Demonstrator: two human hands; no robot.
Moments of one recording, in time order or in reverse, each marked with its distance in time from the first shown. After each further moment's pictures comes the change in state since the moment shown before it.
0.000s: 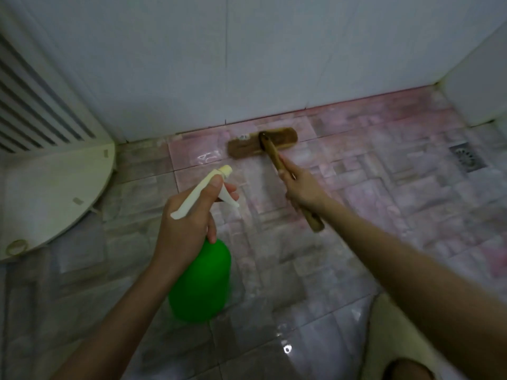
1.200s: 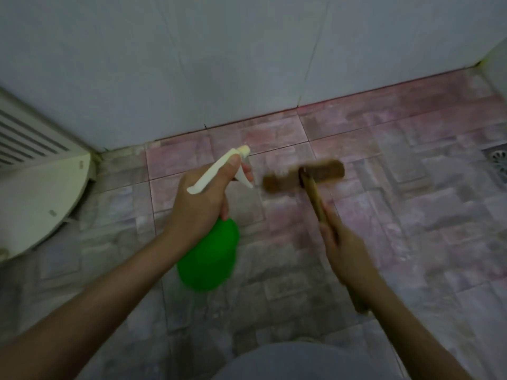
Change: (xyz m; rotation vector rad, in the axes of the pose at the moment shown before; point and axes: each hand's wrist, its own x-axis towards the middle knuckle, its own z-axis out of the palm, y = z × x) left_hand 0.067 0.018 0.110 0.113 -0.028 0.012; right_hand -0.058 0.112 -0.069 0.022 0.071 0.035
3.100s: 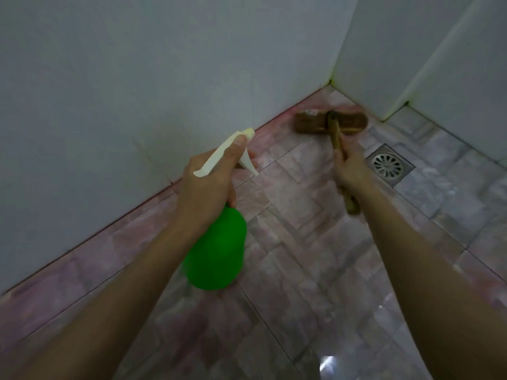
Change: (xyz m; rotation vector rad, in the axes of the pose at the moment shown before) left_hand 0.153 0.070 0.260 0.058 -0.292 0.091; right_hand 0.212 0.159 -0.223 0.174 0.522 0.317
